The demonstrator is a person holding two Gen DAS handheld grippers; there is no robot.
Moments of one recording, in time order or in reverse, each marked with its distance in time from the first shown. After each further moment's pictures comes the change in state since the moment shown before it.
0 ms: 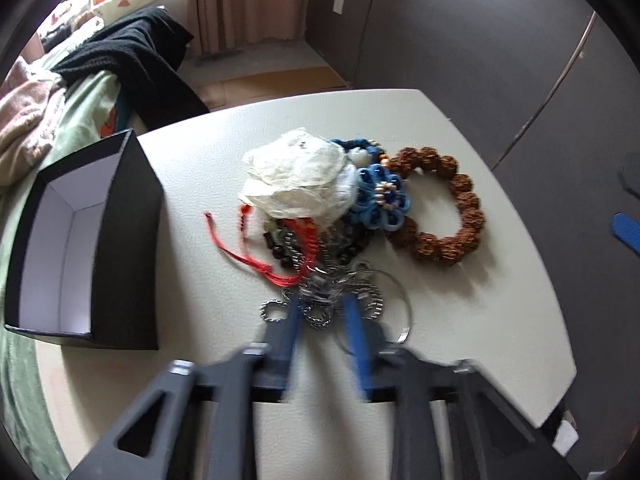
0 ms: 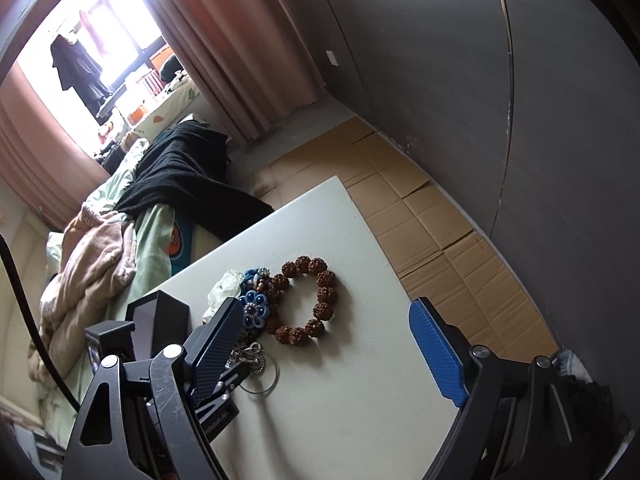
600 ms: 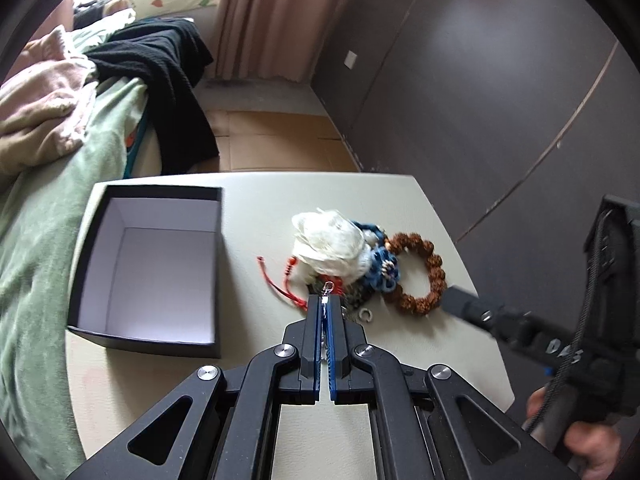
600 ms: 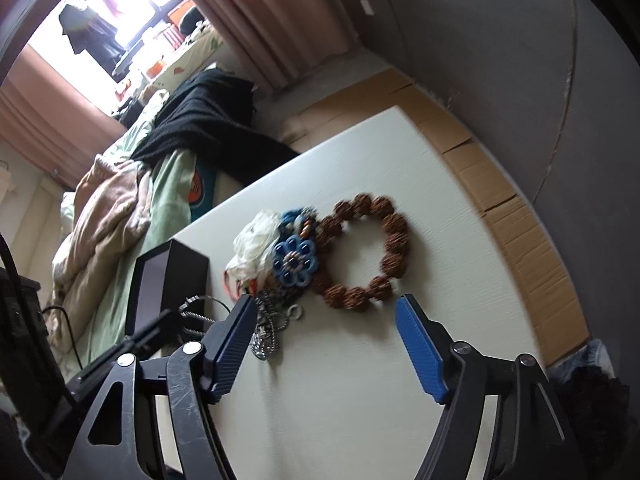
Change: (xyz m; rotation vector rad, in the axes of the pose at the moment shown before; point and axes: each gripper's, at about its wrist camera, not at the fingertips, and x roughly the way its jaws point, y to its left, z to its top) left arm -0.071 0.052 0.013 -0.139 -0.166 -0.115; right arm 0.065 0.036 -0.021 -0.046 0.190 0.102
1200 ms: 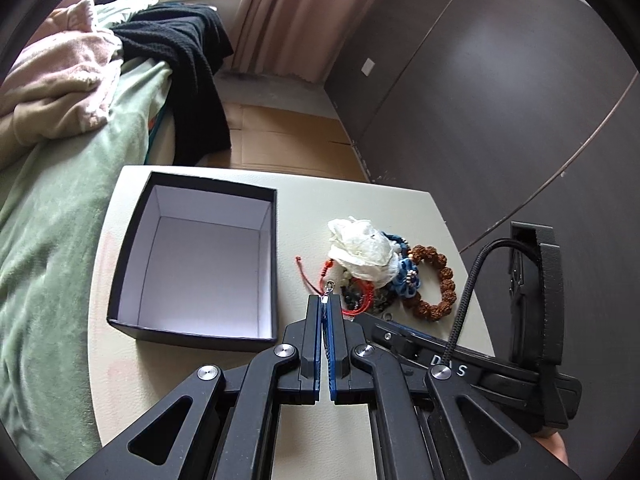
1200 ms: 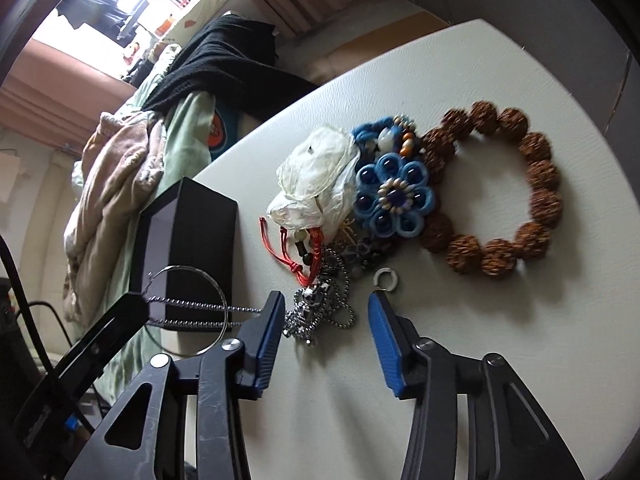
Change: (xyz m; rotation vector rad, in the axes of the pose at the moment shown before) left arm -0.014 0.038 0.001 -0.087 0.003 -0.029; right arm 0.085 0.046 -0.019 0.009 0.190 0.089
